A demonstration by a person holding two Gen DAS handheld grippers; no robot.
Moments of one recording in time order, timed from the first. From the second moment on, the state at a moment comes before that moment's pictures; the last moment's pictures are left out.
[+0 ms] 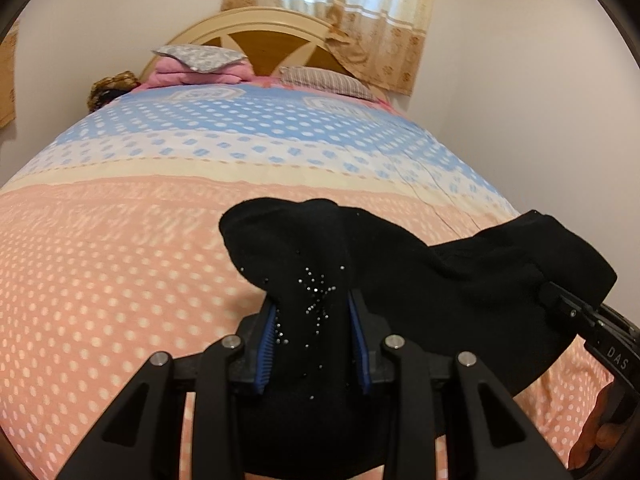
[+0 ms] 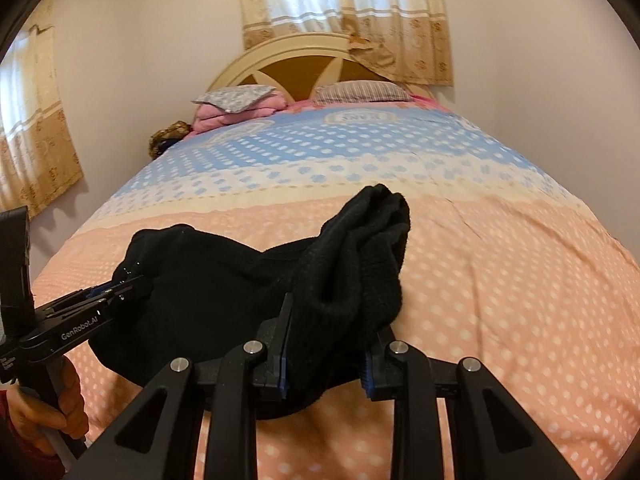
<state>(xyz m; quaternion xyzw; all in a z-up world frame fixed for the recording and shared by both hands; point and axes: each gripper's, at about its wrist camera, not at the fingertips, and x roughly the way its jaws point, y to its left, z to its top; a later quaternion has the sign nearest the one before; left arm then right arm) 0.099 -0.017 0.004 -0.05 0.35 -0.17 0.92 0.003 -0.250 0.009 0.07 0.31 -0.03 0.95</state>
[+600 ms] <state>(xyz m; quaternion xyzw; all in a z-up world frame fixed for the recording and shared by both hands) 0.140 0.114 0.013 -0.08 0.33 -0.04 0.94 0.094 -0.119 0.029 0.03 0.29 0.09 0.95</state>
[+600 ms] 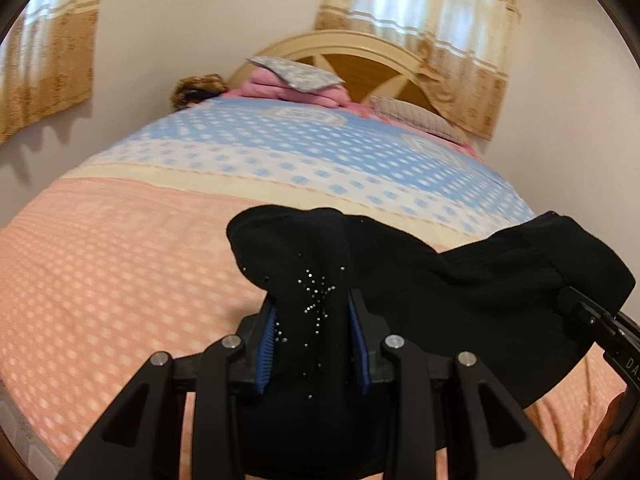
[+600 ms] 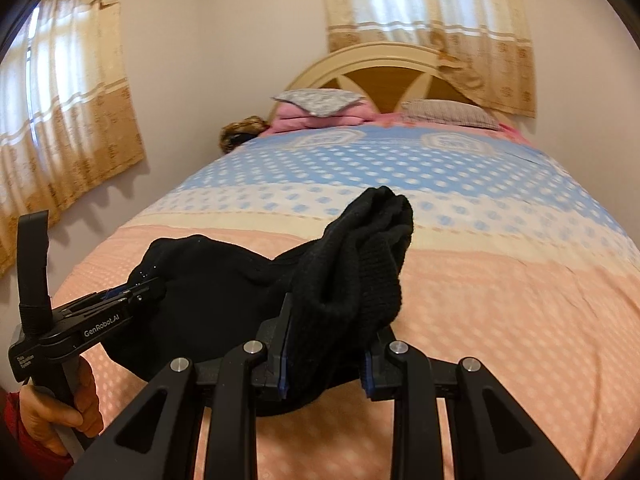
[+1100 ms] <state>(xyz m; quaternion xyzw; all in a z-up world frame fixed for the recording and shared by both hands) 0.170 0.215 0.005 -0.05 0.29 0.12 0.95 0.194 0.019 0.007 0.01 0.28 0.19 0.94</state>
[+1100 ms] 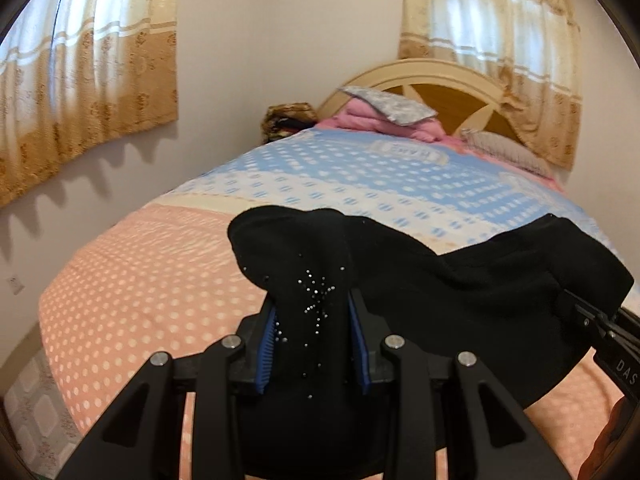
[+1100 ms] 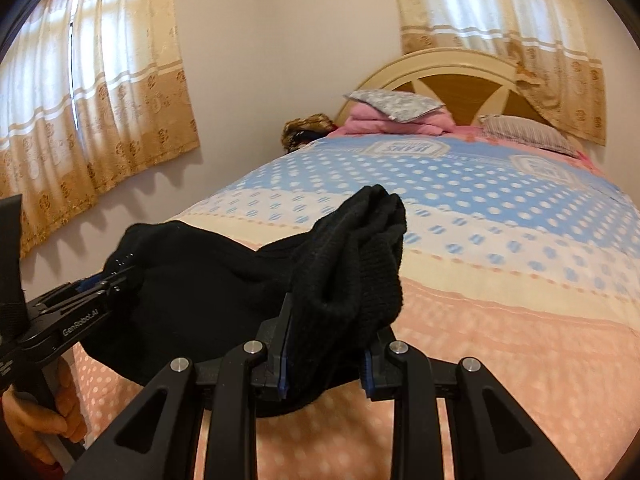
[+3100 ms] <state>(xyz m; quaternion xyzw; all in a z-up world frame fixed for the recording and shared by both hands) 0.150 0.264 -0.098 -0.14 0.39 0.13 0.90 0.207 0.032 -0.098 -0.04 0.35 0.15 0.92</state>
